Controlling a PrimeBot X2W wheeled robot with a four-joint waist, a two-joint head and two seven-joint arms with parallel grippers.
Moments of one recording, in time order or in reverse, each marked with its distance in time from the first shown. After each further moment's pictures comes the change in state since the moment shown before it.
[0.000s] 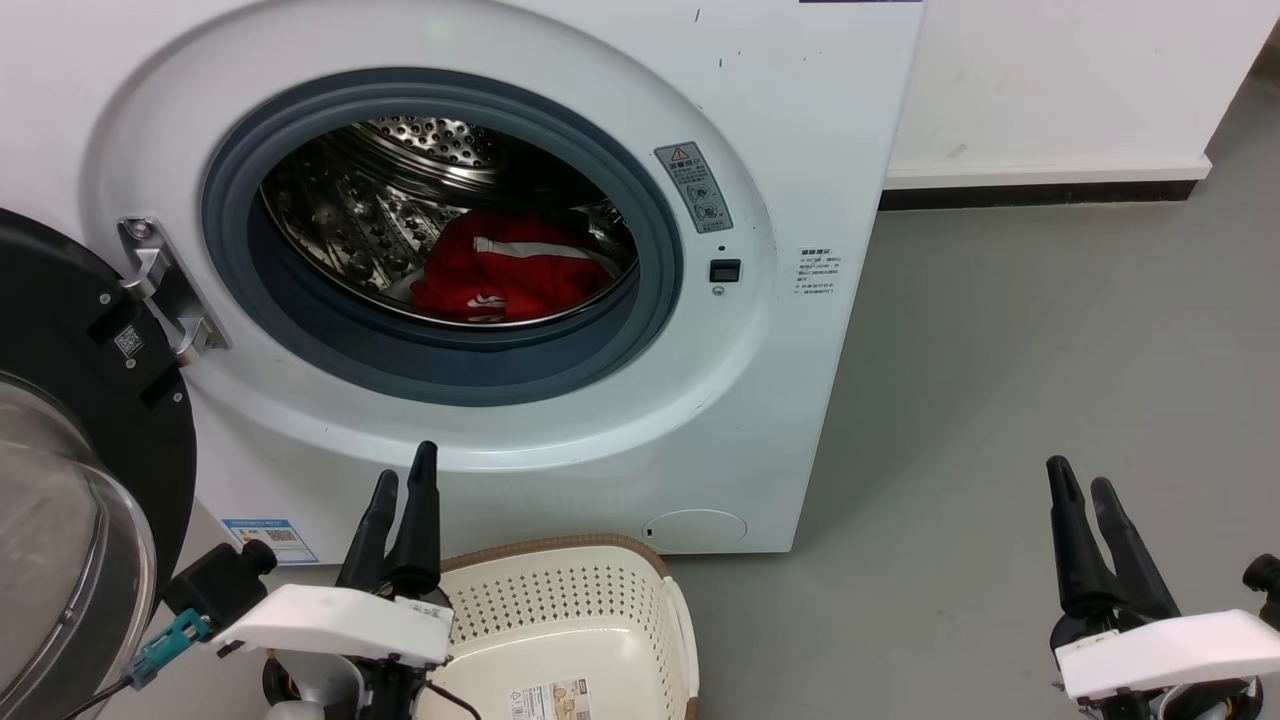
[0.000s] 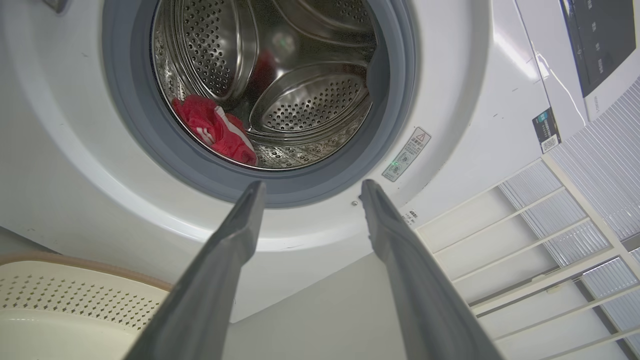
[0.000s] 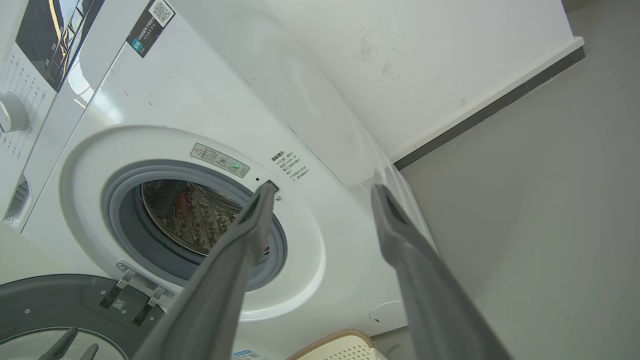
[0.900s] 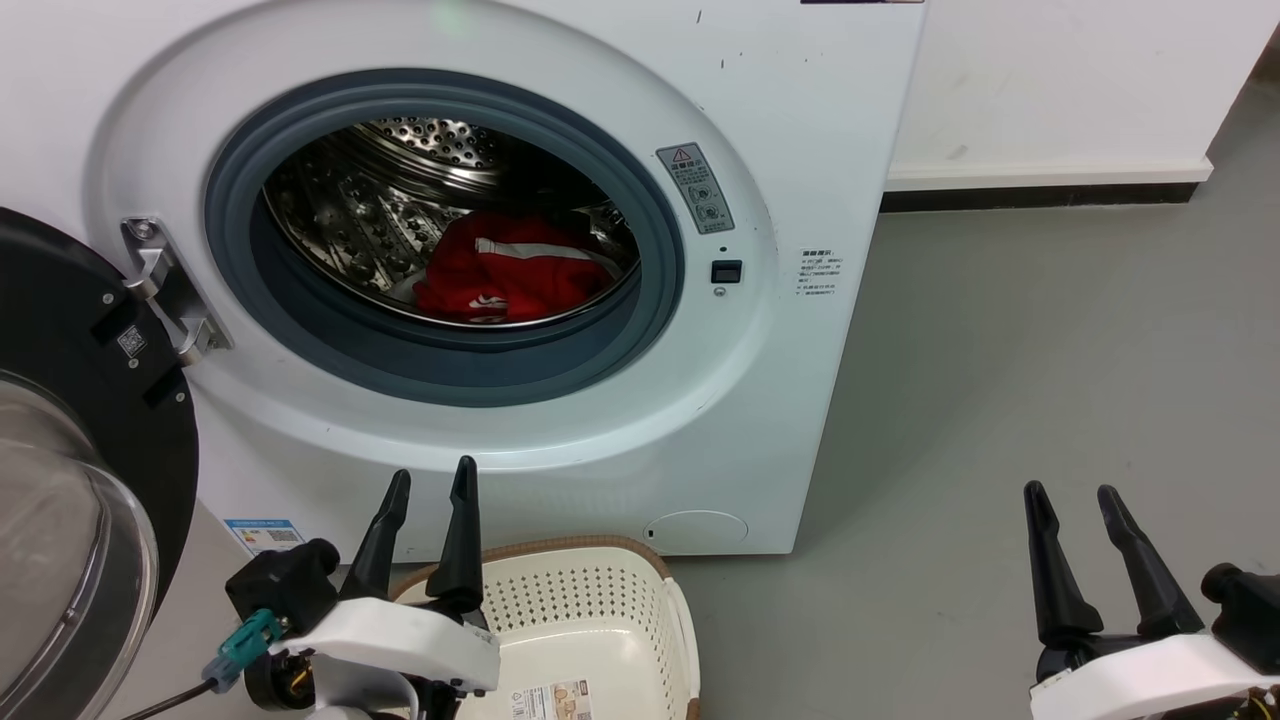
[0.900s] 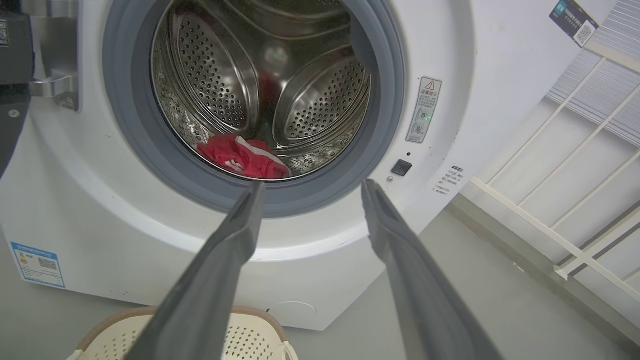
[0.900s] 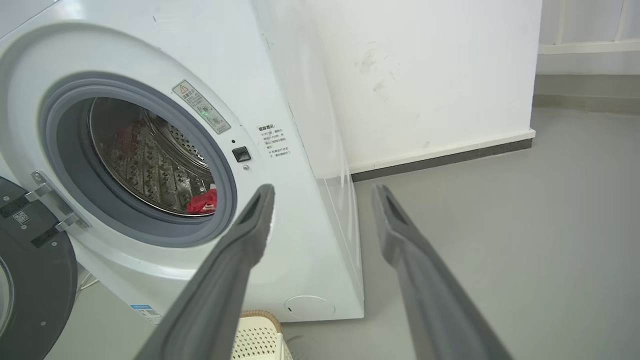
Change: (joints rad) left arm 0.015 0.001 -0.060 0.001 0.397 0.043 -0.079; right arm 0.064 0.000 0.014 -0.095 -0.416 0.000 0.000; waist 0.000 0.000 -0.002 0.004
